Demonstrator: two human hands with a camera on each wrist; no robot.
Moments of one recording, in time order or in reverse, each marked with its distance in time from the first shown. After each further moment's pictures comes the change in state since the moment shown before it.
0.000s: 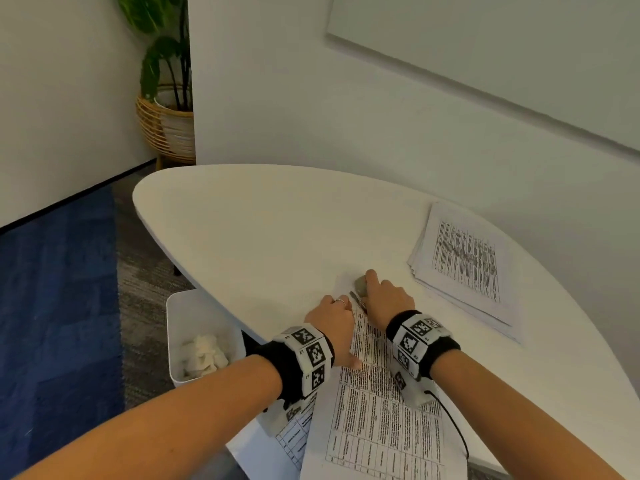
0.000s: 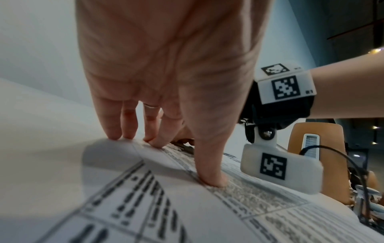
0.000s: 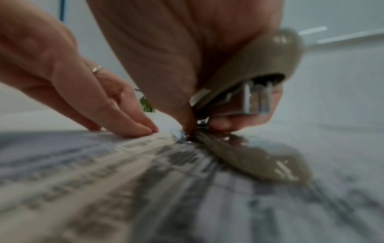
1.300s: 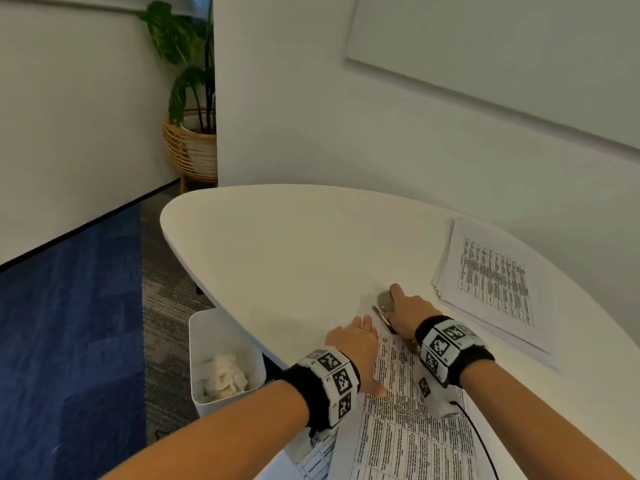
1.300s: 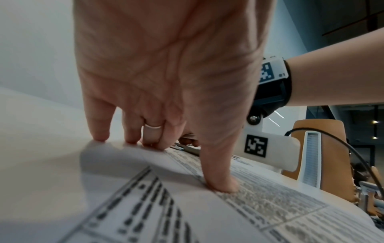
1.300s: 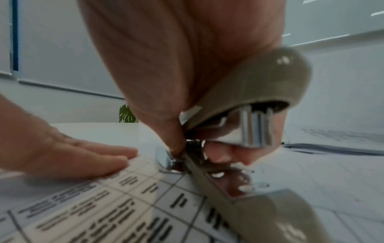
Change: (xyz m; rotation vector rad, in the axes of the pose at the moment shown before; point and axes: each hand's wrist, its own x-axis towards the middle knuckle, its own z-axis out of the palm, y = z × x) left_hand 0.002 -0.004 -0.005 -0.009 -0.141 0.002; right_hand 0.026 0.003 -0.014 0.066 -0.160 0.066
